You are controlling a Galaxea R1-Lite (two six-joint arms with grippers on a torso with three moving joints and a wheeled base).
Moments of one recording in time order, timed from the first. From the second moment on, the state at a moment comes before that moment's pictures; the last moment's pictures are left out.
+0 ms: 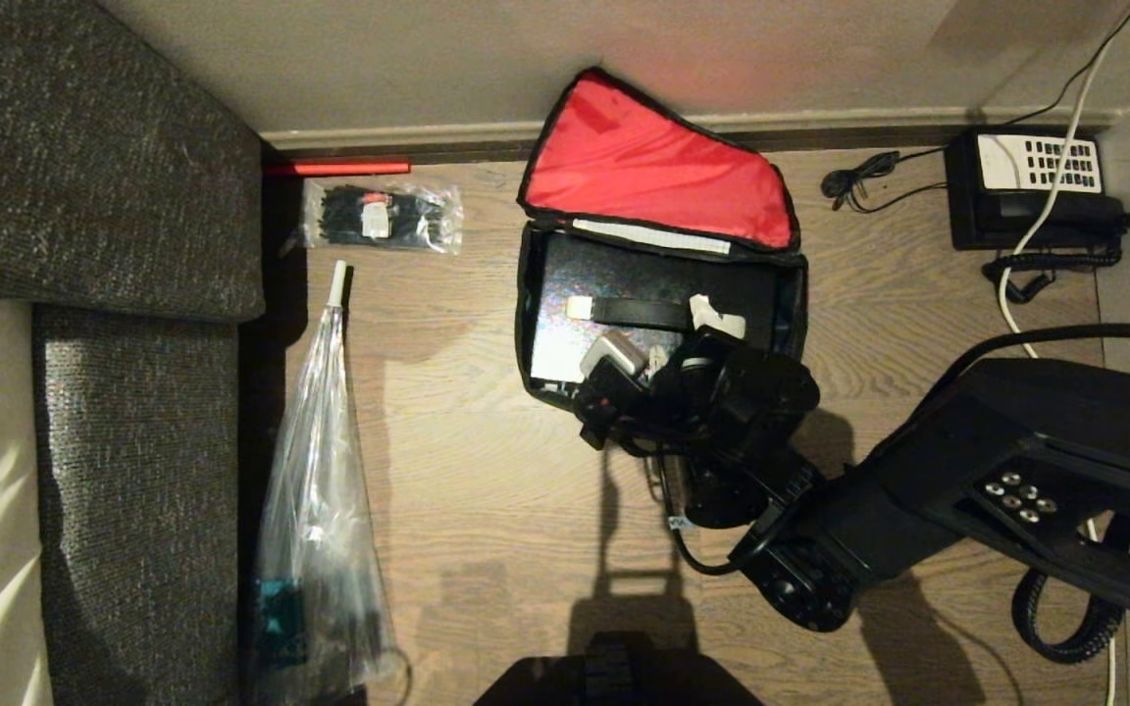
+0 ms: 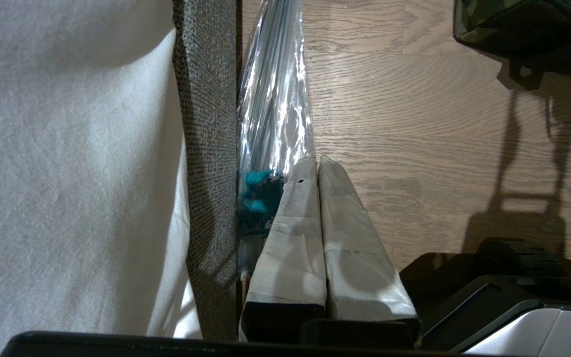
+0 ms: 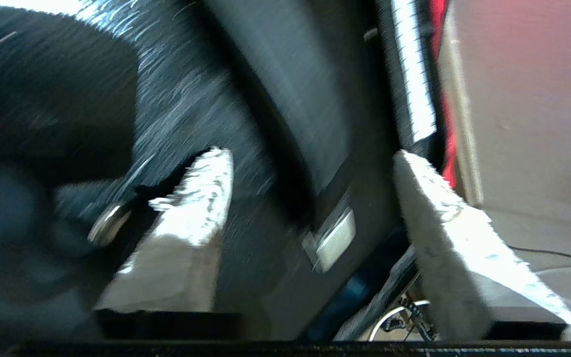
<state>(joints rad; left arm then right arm) 0.00 0.00 0.00 0.01 0.00 0.00 0.74 2.22 -1.02 -1.47 -0.72 -1.30</state>
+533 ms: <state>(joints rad) 0.00 0.00 0.00 0.01 0.00 0.00 0.77 1.90 -0.77 -1.22 -0.75 -1.20</state>
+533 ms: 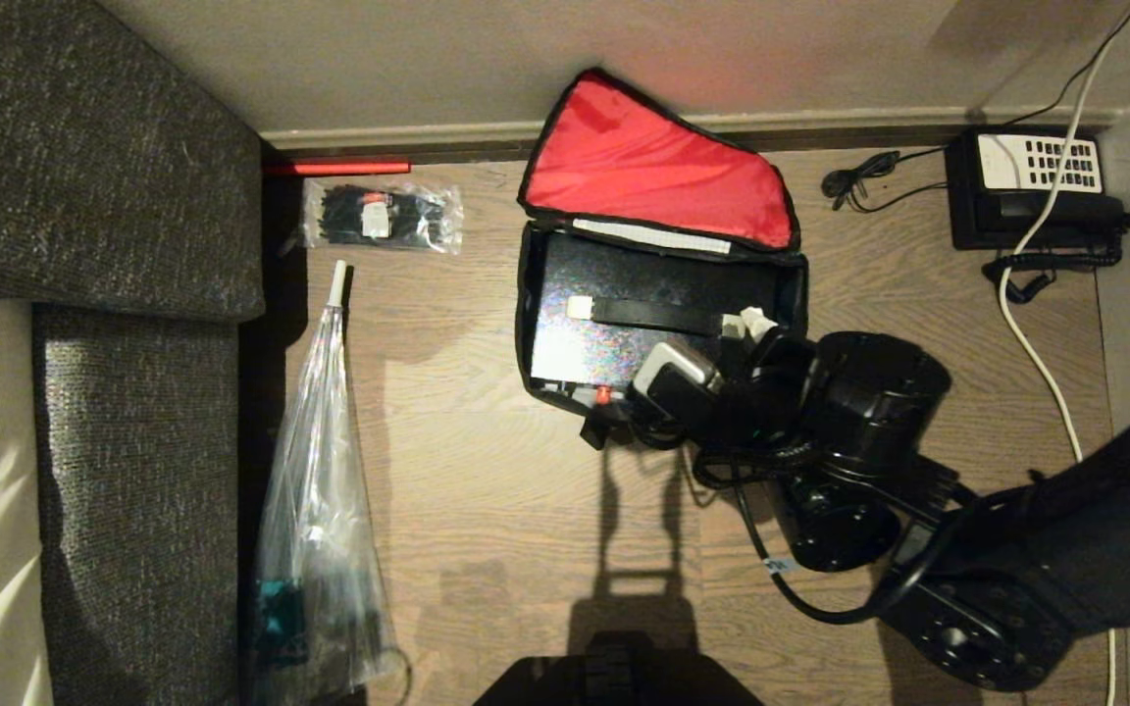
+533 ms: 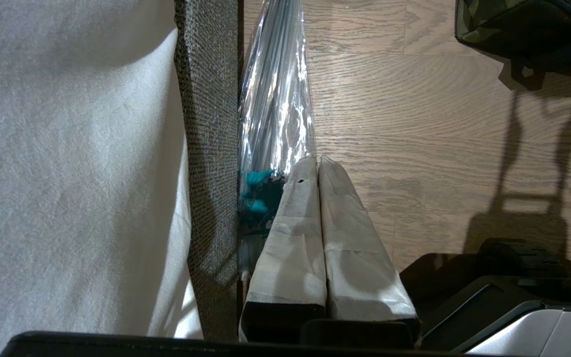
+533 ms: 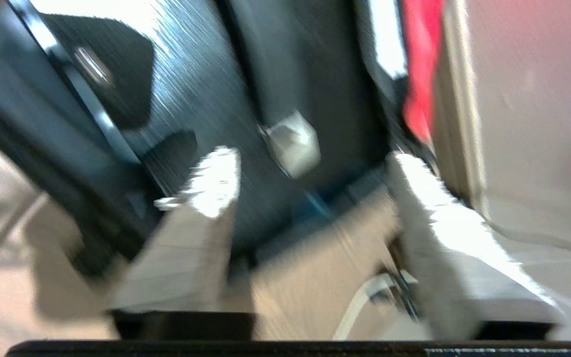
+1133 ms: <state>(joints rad) 0.00 0.00 0.00 0.01 0.00 0.00 0.54 1.10 -0.53 -0.59 -0.89 -0.96</state>
